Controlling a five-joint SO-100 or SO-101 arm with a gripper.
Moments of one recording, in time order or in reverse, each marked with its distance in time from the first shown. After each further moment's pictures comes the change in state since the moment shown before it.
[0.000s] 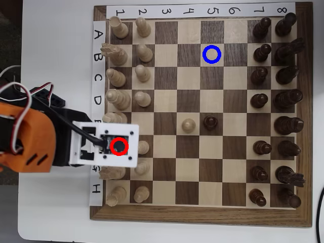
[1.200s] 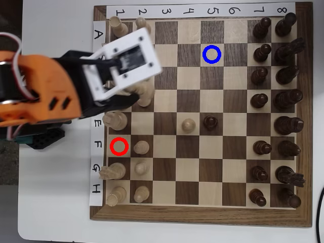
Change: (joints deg) arm -27.8 -15.8 -15.6 -9.4 4.1
